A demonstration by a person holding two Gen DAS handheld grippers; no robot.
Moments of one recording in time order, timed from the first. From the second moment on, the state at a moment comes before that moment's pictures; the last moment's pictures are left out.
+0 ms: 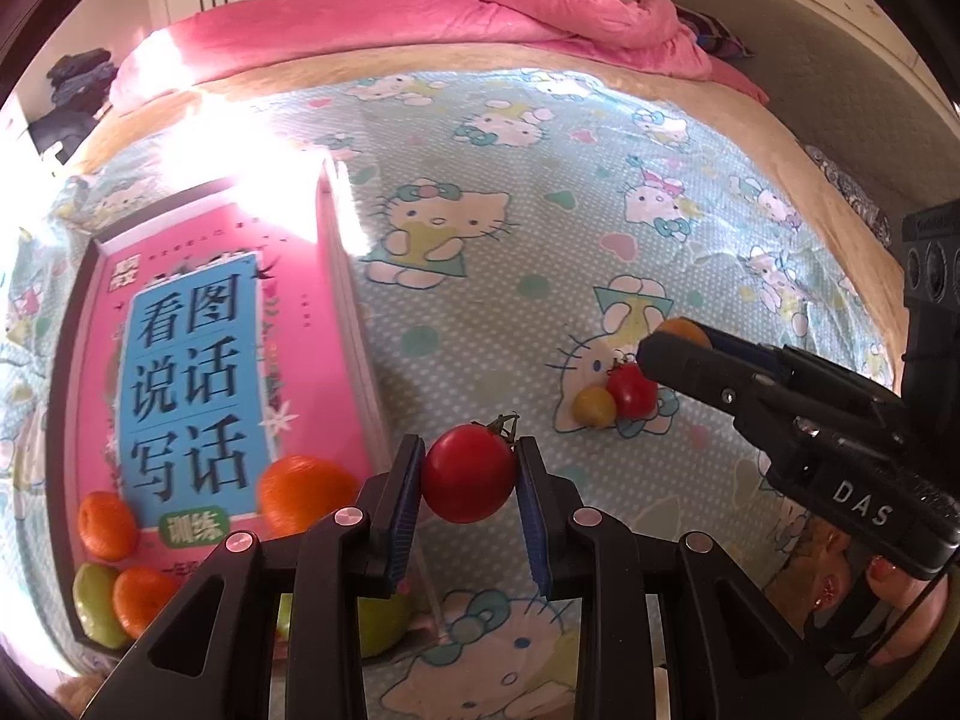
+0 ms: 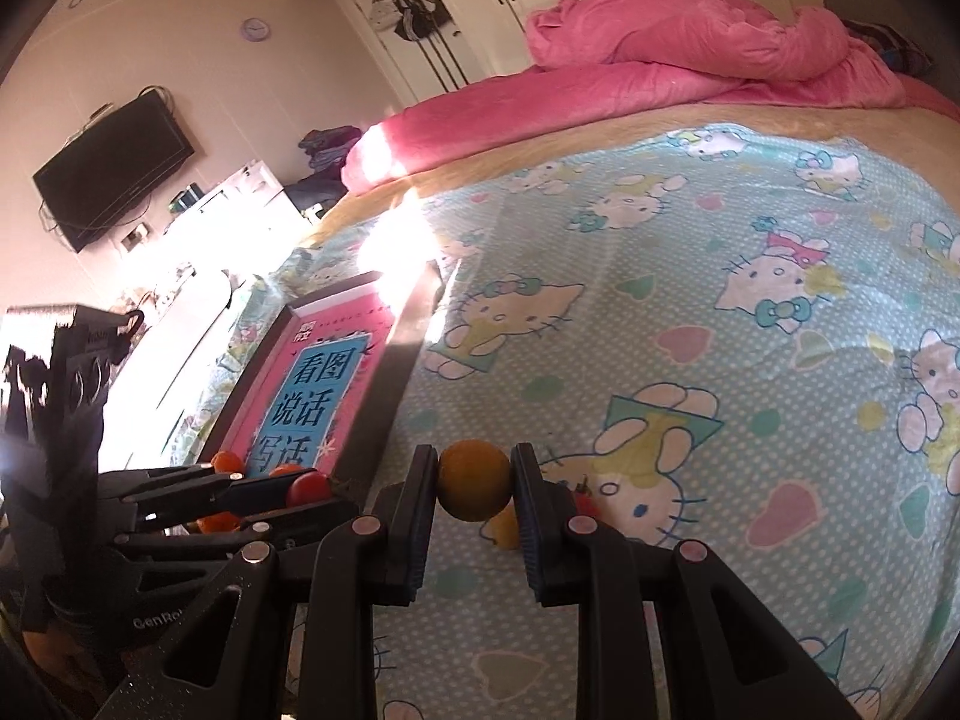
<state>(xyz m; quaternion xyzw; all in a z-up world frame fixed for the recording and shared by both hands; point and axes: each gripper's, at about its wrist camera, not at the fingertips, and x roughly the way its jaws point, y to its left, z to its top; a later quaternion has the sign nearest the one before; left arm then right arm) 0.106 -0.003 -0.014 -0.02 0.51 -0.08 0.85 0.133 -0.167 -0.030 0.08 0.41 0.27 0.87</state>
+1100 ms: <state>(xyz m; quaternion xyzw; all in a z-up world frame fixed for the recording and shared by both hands) 0.080 0.114 -0.021 -0.08 0.52 0.02 0.85 0.078 -0.059 -0.033 -0.02 0.37 0.37 0.85</state>
